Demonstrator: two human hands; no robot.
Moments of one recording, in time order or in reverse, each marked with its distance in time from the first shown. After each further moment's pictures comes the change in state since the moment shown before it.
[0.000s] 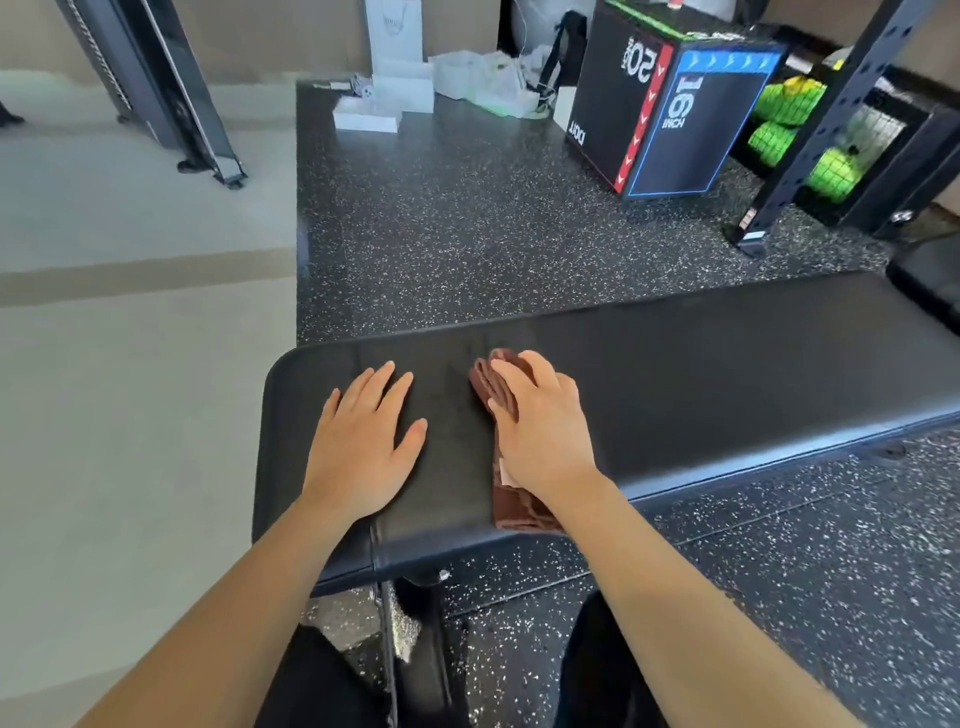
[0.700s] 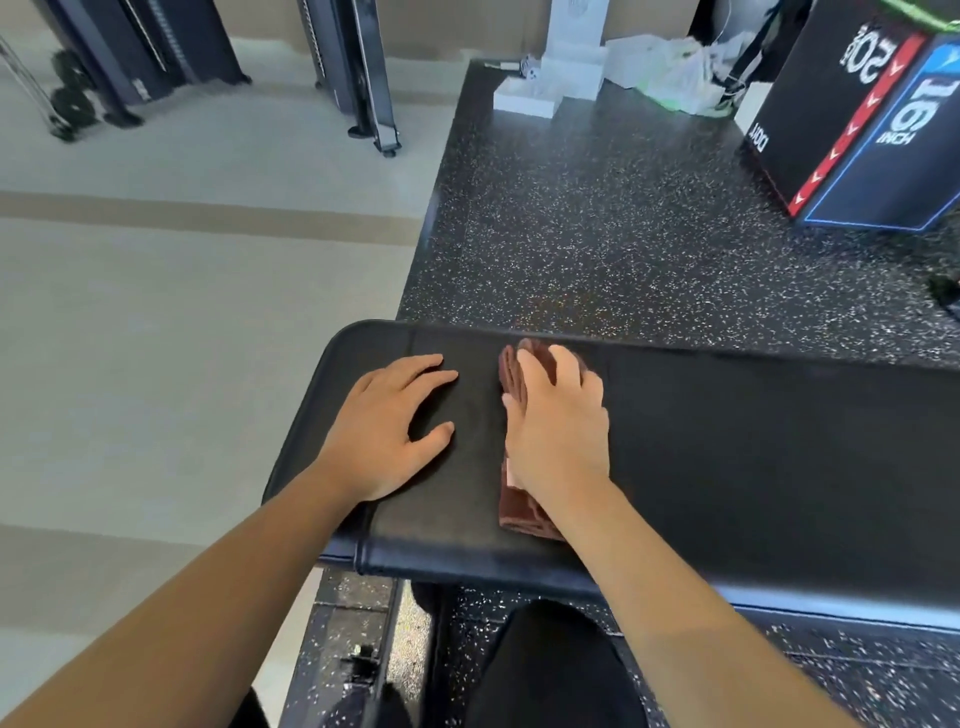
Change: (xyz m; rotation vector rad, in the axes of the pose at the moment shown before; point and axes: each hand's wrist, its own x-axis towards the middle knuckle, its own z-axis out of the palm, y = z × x) left_hand 0.004 0.010 -0.009 -0.084 0.081 -0.085; right_hand 0.043 0.001 0.011 -0.086 -0.102 -0.155
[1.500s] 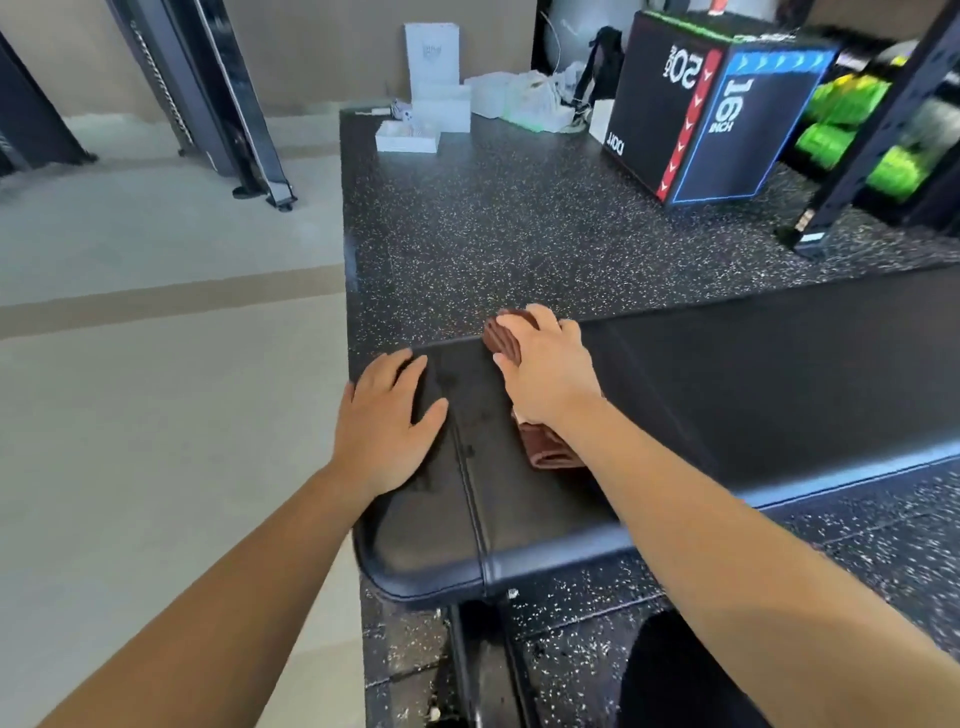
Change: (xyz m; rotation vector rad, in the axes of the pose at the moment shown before) left_hand 0.022 -0.074 -0.008 -0.023 -0.026 0.021; right_hand 0.036 -0.058 0.013 -0.071 0.013 0.103
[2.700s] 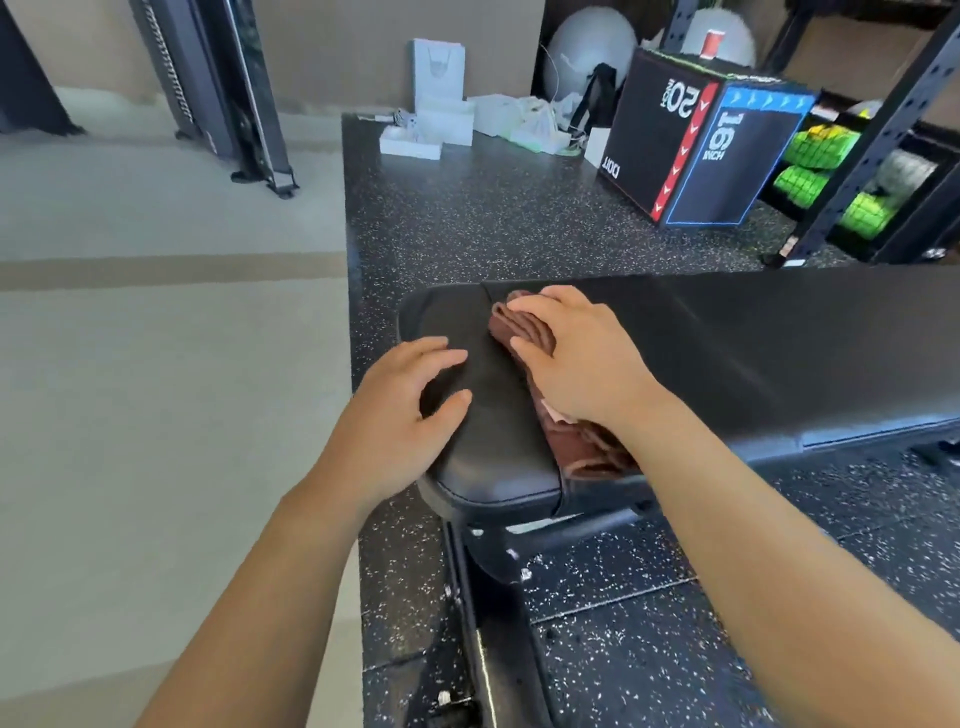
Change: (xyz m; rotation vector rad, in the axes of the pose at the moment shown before) left_hand -0.082 -0.032 -0.007 -0.490 0.113 0.154; right_hand -0.062 -0.044 0.021 0.034 0.133 -0.183
